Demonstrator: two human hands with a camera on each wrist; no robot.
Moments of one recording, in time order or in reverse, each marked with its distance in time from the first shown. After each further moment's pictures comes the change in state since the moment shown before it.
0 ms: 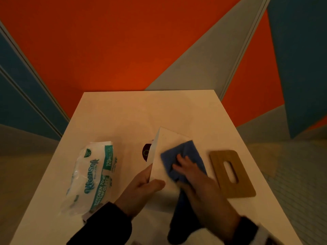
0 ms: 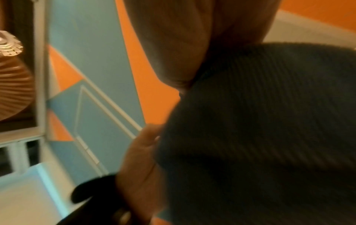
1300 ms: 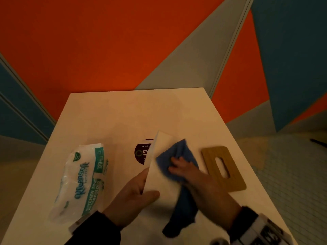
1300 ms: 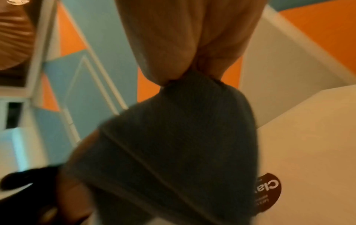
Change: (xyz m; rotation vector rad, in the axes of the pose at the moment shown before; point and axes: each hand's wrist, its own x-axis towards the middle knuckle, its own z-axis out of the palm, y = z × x) left_hand -0.005 -0.005 -0.006 0.119 -0.082 0.003; right_hand -0.007 0.024 -0.004 0.158 -0.078 -0.046
